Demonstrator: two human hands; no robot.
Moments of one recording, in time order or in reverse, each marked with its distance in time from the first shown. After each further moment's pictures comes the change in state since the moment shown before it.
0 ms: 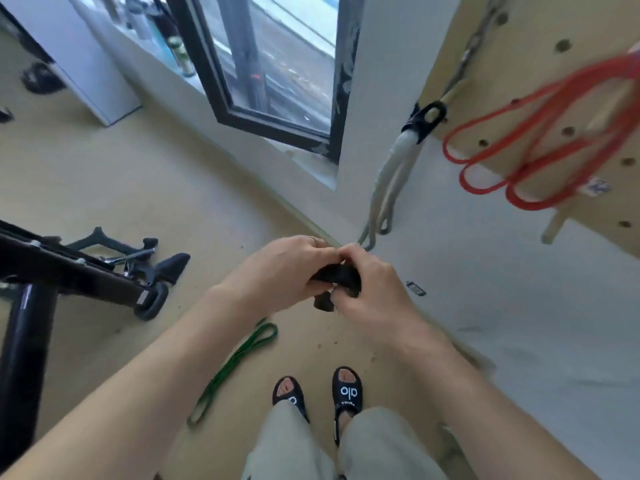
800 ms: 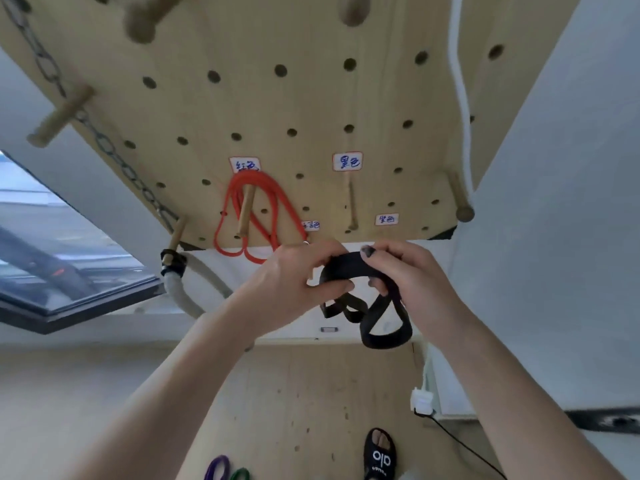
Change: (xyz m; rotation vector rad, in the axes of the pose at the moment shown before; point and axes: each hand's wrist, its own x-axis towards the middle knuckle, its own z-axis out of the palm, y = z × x) left_hand 0.201 0.256 -0.024 -0.303 -0.243 0.471; right_hand -0.173 0.043 -0.260 0.699 0.729 0.256
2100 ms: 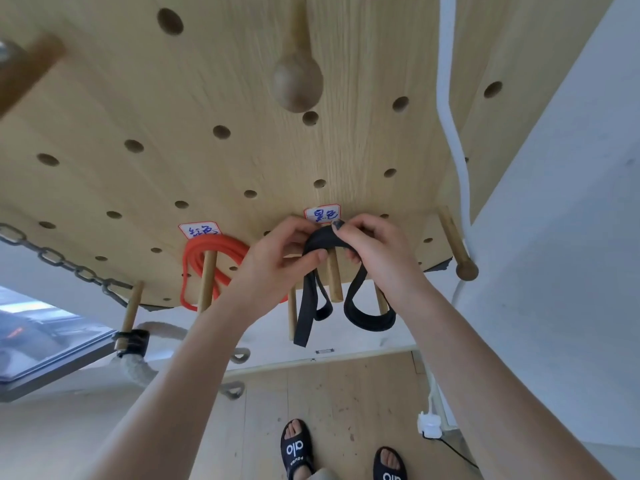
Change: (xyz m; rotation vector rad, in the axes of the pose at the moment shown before) left_hand 0.124 -0.049 -0.019 -0.324 0.137 -0.131; right_hand 0.136 -0.012 -0.017 0.028 0.231 0.031
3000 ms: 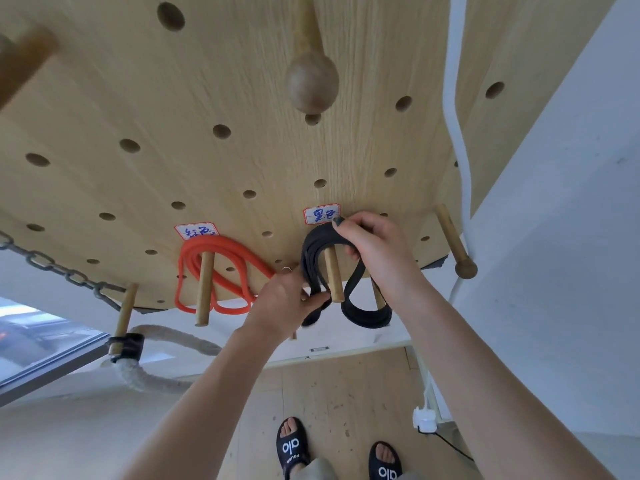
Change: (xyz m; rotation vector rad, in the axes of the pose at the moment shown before) left_hand -0.002 -0.080 0.040 0.520 -0.064 -0.092; right_hand 0.004 -0.001 0.005 0.029 0.039 0.008
